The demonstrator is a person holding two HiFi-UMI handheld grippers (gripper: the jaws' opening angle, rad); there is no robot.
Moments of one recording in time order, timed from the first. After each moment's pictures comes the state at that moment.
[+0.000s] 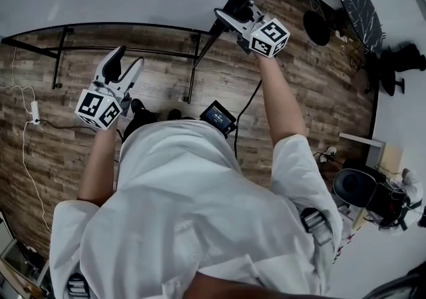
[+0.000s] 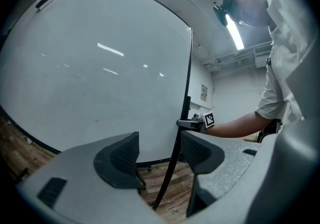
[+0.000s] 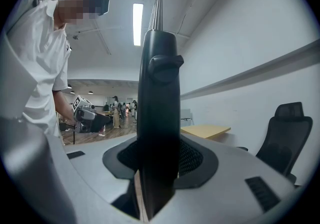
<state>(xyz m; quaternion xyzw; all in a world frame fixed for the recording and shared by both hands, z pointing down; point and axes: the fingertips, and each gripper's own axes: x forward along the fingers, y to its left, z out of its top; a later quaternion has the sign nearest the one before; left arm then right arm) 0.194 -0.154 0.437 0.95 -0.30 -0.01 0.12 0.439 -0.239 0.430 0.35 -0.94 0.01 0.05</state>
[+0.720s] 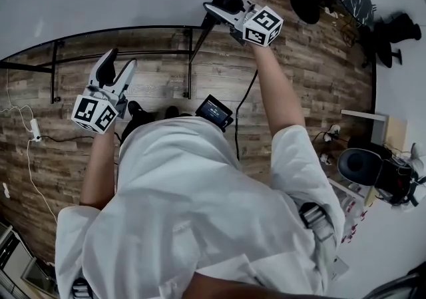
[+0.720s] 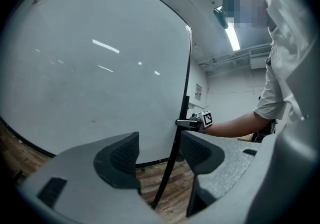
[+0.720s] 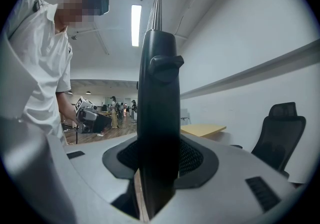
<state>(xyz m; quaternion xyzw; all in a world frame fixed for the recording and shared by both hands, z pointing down) 0.253 -0.145 0.431 0.96 -0.26 0.00 0.12 0.499 -0.216 0.423 0.36 -0.93 0.02 0.05</state>
